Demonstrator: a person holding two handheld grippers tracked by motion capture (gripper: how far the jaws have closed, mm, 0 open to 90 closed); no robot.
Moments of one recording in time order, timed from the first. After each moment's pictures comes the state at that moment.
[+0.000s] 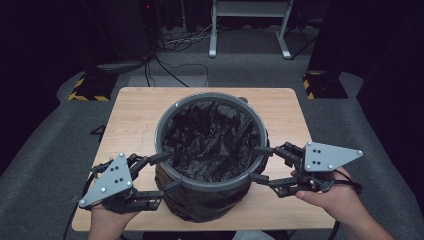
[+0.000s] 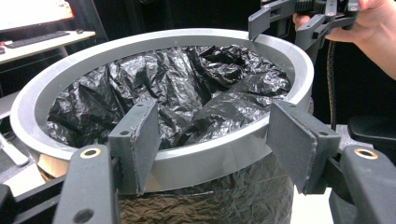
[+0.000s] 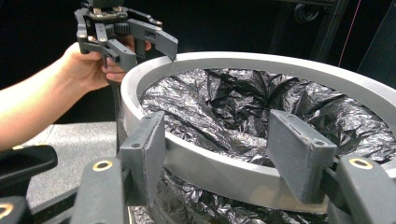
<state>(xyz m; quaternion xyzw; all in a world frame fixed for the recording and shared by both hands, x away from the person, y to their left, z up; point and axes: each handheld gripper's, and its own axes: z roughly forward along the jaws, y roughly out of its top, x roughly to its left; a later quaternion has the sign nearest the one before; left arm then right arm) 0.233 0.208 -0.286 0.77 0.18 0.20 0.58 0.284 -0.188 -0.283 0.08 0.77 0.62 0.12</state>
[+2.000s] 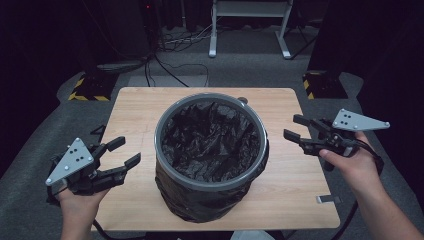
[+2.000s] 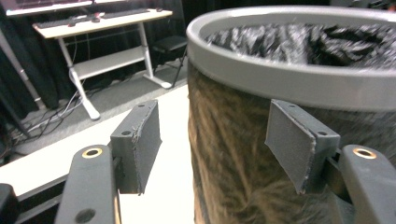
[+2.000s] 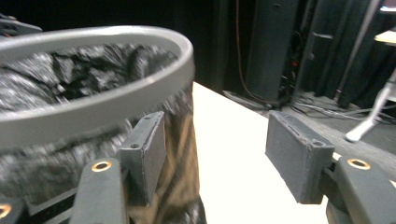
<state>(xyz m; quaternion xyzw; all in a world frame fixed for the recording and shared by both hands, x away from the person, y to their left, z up) 0.259 0.287 -0.308 0.73 0.32 0.27 0.54 0.351 -0.269 -0.293 0.25 0.75 0.57 0.20</state>
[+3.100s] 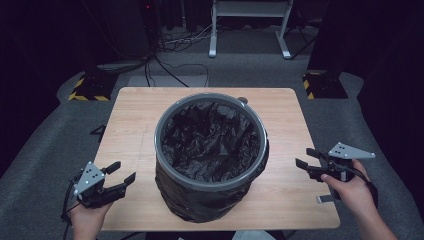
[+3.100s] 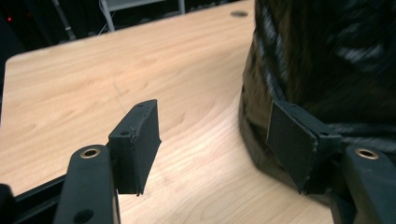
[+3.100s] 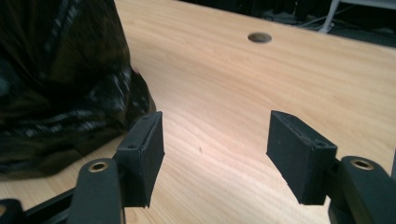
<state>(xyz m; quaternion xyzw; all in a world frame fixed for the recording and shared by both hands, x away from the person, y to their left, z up) 0.271 0.320 -0.429 0.74 0.41 0.27 0.45 0.346 -0.326 -0.413 0.38 0.78 0.46 0.19</state>
